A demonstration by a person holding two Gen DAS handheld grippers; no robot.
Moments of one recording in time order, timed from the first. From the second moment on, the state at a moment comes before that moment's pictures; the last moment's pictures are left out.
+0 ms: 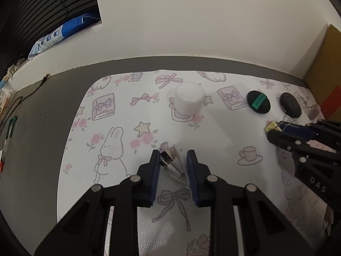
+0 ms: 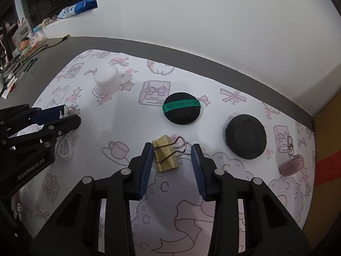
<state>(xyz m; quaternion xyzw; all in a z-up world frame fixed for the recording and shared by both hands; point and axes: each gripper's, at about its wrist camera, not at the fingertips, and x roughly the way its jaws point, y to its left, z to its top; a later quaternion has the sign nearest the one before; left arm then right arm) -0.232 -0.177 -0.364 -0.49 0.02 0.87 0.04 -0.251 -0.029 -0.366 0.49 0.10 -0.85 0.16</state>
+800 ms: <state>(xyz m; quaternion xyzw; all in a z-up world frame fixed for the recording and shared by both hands) -0.226 -0.163 -0.353 -0.49 0.02 0.87 0.05 -0.244 -0.018 -0.359 0.49 0.07 -0.85 0.16</state>
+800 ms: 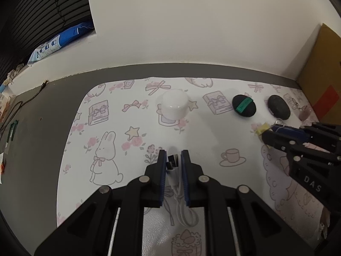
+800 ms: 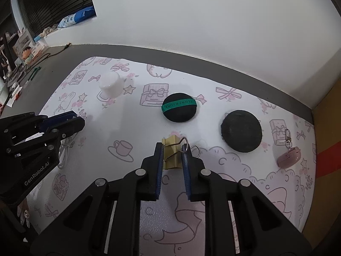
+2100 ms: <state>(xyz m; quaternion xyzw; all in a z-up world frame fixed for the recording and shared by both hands) -0.123 -0.114 -0.117 -0.33 0.03 0.94 0.08 -0.131 0.034 -0.117 0.36 0.05 -0.93 0.10</state>
